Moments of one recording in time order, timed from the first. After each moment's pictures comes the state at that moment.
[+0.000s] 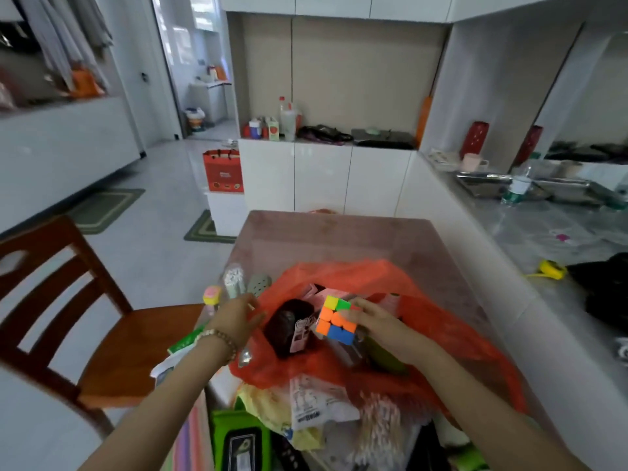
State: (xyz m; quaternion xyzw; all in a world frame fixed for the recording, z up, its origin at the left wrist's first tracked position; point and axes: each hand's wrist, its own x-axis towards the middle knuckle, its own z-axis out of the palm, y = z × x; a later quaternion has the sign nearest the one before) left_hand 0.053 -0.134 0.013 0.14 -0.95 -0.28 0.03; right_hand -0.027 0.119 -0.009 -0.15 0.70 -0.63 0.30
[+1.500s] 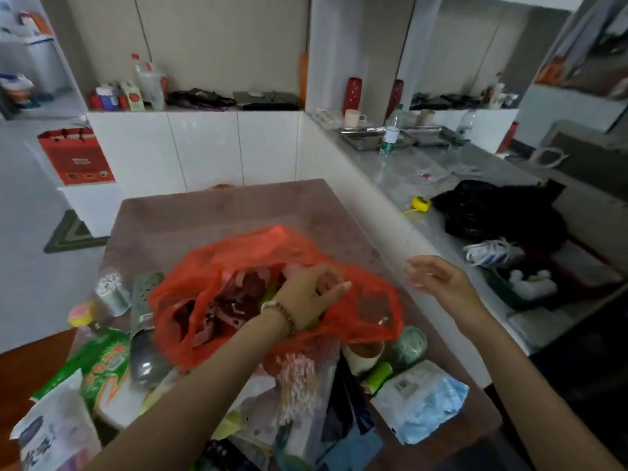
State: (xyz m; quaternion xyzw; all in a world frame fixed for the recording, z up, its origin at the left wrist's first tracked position) left_hand 0.014 0.082 0.032 -0.24 -0.87 -0.44 -0.02; right_hand 0.047 0.324 0.045 0.09 0.78 -0.62 -0.07
